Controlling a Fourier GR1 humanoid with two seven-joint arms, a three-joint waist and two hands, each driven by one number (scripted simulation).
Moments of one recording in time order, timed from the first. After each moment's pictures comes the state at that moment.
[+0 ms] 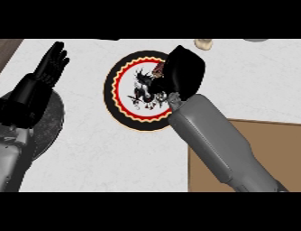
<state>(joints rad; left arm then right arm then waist) -0.34 0.33 -0.05 -1.57 0.12 0.01 0.09 -0.89 -0.01 0.40 -1.10 1.03 -0.26 1.13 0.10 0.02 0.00</state>
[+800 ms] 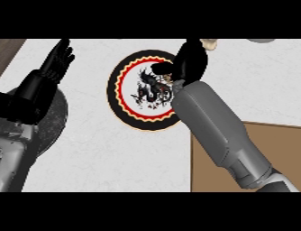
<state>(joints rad) -0.38 0.32 -0.06 -1.56 0.11 0.00 0.10 -1.01 -0.01 0.30 -0.77 0.81 -0.78 0.96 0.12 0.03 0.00</state>
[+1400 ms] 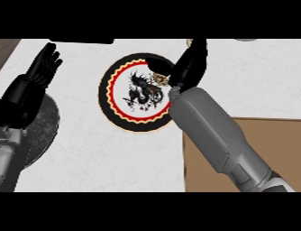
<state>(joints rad) -0.32 0.34 -0.01 -1.56 0.12 -0.01 0.10 -0.97 -0.01 0.38 -0.81 0.71 -1.13 0.95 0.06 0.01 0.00</state>
